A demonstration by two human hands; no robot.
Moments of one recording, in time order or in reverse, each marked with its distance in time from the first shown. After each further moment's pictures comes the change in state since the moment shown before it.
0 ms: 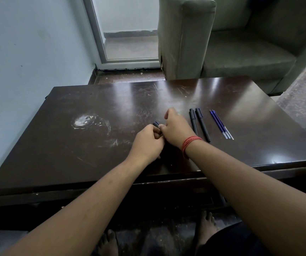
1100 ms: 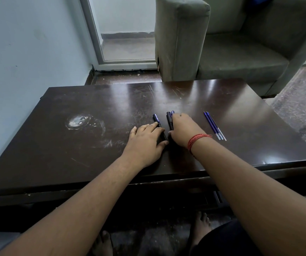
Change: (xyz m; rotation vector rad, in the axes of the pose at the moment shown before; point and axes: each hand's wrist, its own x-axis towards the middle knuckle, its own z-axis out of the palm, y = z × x) left_hand 0.015 -0.017 0.010 0.750 -0.057 0.348; right_hand 0.006 0.028 -0.026 -0.428 -0.077 0.003
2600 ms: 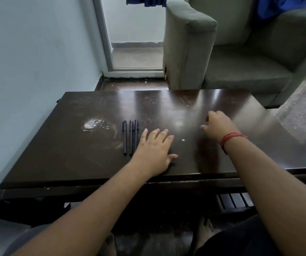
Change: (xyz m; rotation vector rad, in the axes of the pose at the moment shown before) left_hand -0.030 0.016 -0.022 0.219 -0.053 0.117; right_hand -0.006 0.057 -0.043 -0.048 0.121 0.152
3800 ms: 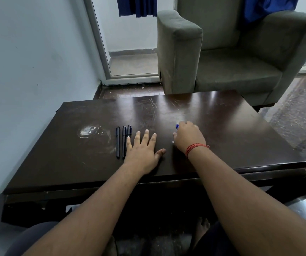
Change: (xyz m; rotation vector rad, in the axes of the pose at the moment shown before) left_hand 0.013 -0.003 0.018 -0.003 -0.106 -0.249; right_hand -0.029 -0.041 0.027 0.058 0.063 -0.045
